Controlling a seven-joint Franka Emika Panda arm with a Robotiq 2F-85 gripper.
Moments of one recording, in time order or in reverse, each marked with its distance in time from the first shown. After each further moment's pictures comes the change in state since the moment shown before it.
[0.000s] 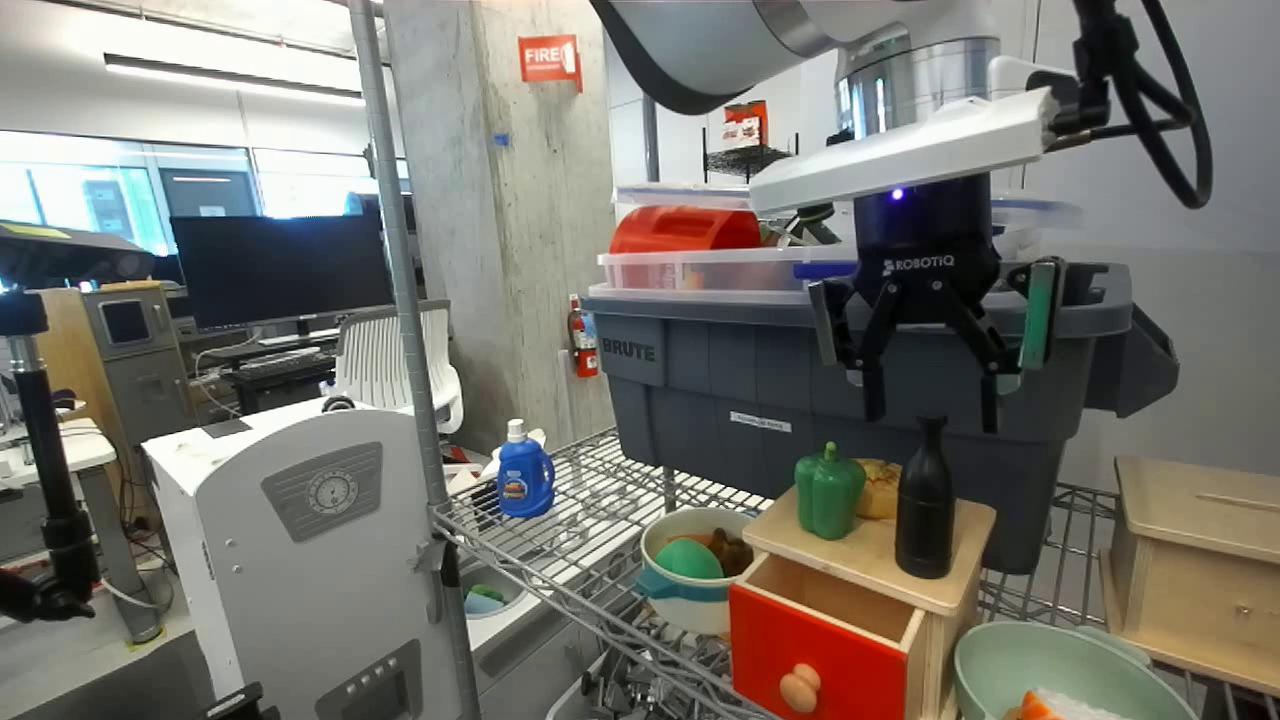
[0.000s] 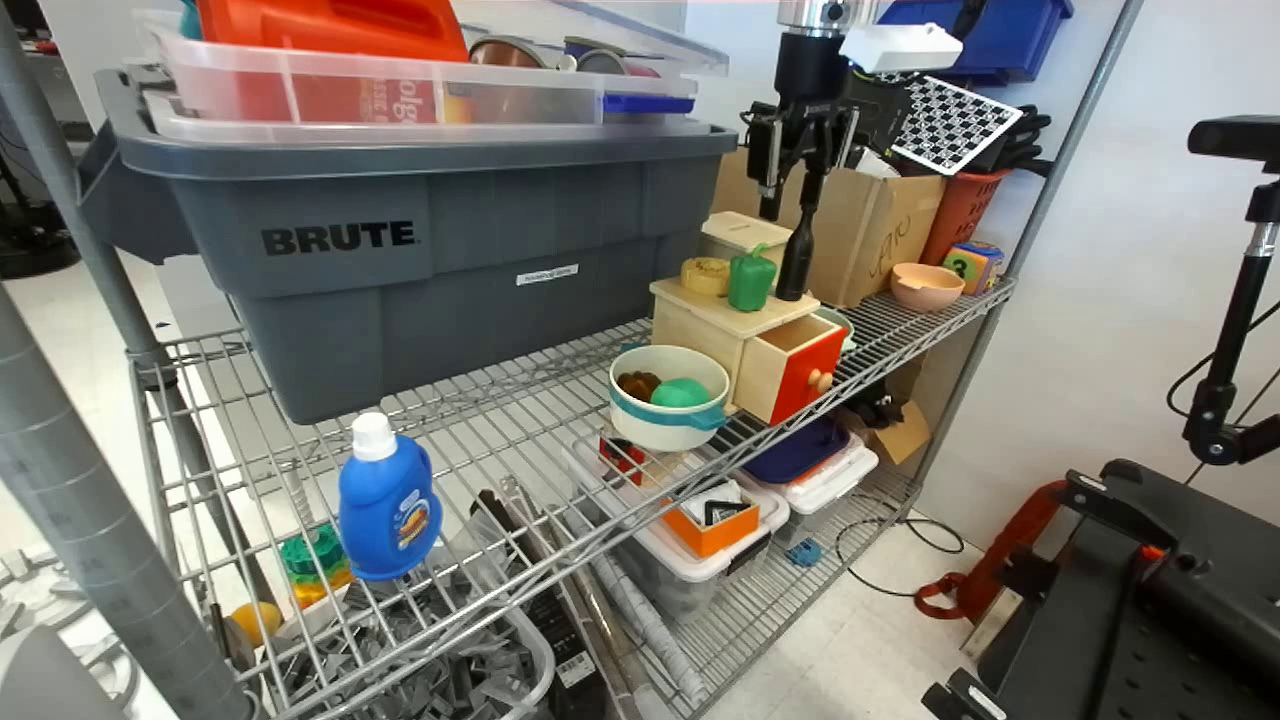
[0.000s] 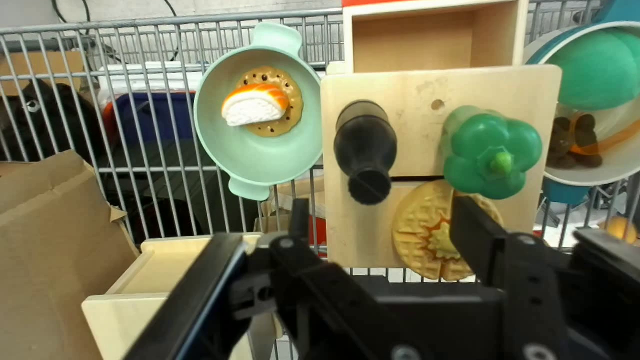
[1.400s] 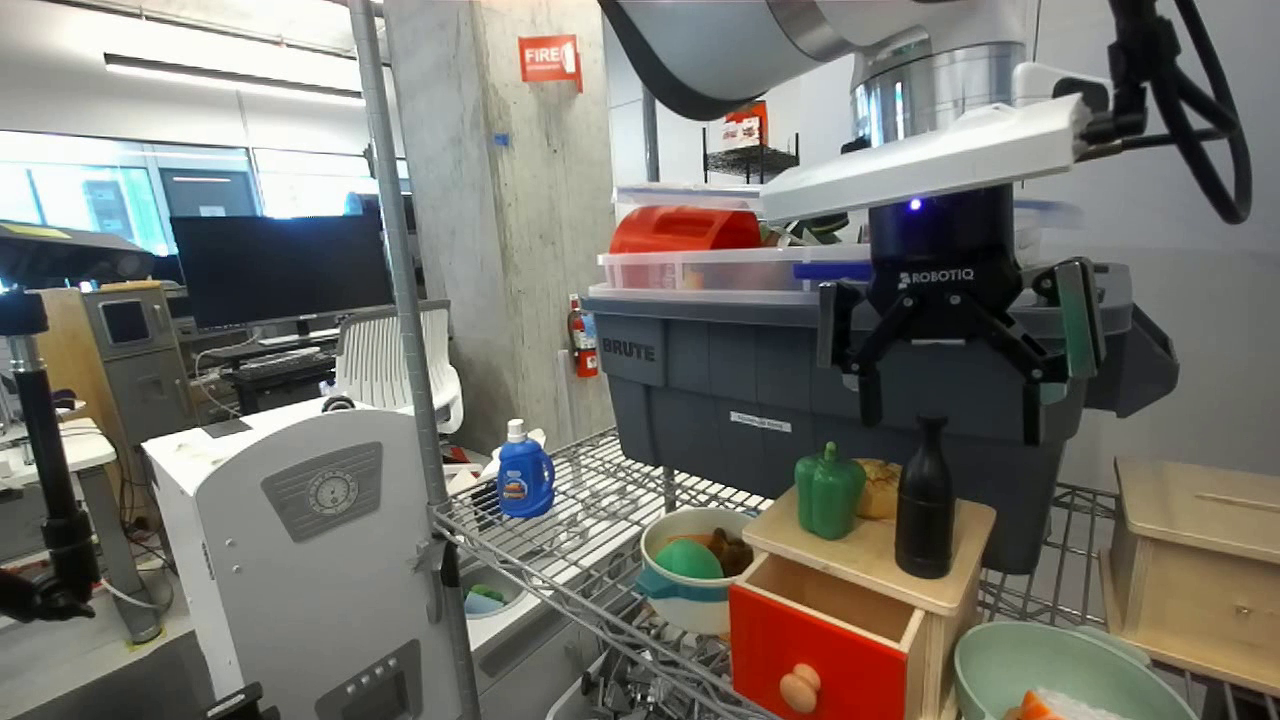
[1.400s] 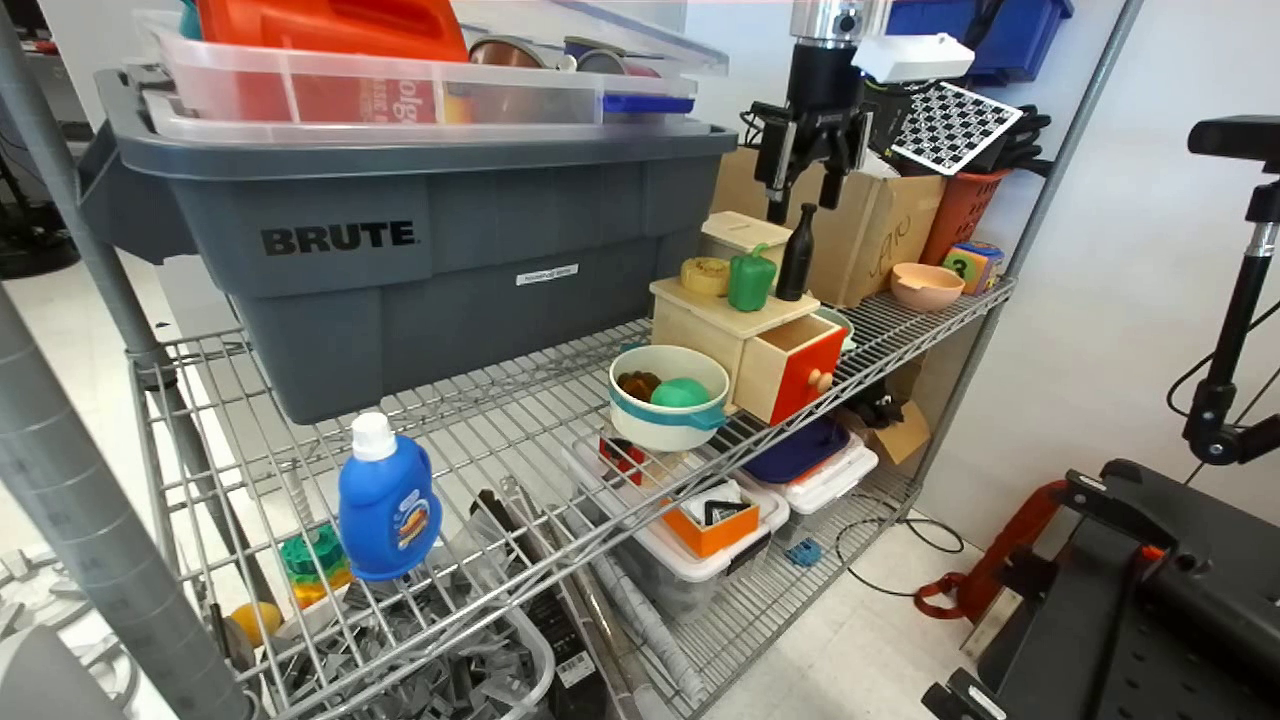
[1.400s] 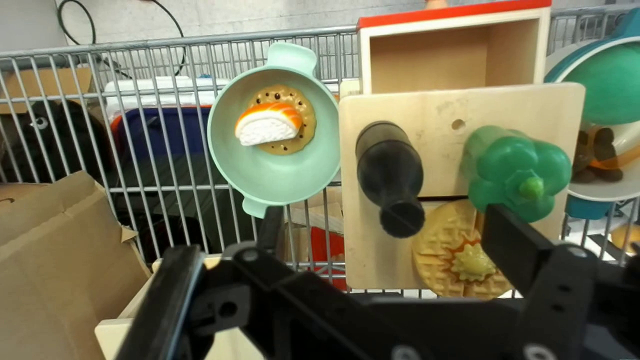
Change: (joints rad) arm -0.015 -0.002 -0.004 -0.021 0.000 0.000 0.000
